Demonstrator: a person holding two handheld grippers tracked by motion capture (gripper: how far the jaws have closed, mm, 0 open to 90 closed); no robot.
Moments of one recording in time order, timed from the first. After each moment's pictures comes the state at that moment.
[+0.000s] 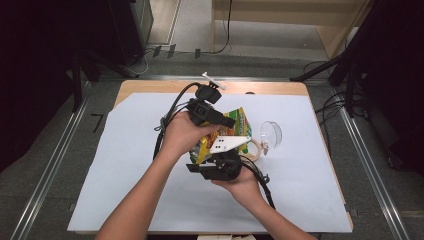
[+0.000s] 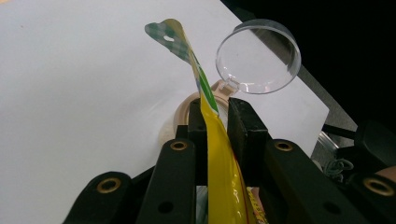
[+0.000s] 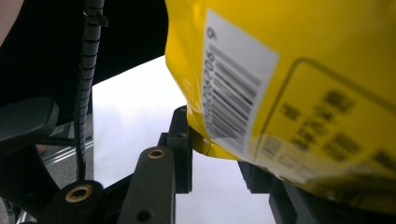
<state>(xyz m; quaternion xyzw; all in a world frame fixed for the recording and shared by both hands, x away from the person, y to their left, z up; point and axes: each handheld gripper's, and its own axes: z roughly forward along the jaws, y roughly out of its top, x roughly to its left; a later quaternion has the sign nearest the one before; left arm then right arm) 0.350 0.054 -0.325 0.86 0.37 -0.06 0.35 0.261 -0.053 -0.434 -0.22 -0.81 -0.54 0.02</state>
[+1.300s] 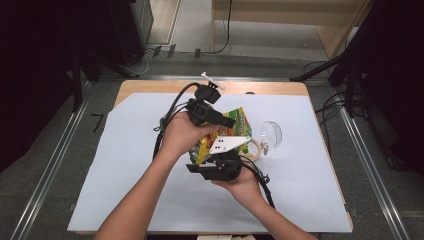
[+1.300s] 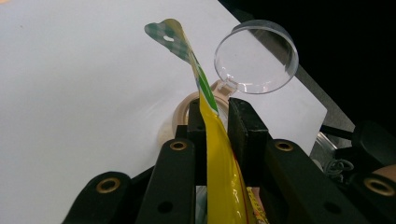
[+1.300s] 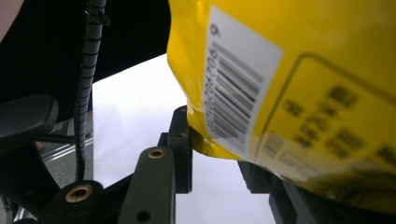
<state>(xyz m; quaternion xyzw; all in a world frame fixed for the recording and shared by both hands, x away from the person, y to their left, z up) 0.349 0.055 -0.324 0.85 0.38 -0.06 0.36 0.260 -0.053 -0.432 -0.21 -0.81 -0.54 0.01</state>
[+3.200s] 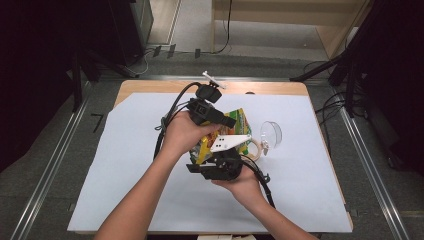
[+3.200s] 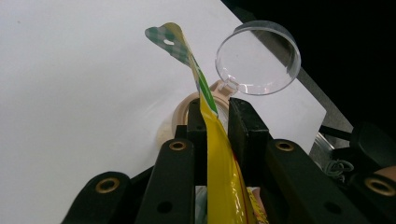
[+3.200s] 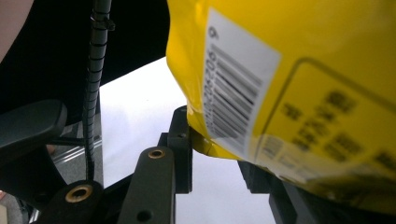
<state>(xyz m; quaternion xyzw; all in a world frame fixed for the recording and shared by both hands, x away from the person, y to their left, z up) 0.352 0.053 -0.325 0.85 0.38 -0.07 0.35 0.261 -0.055 -0.431 -0.22 -0.81 -0.54 0.03</state>
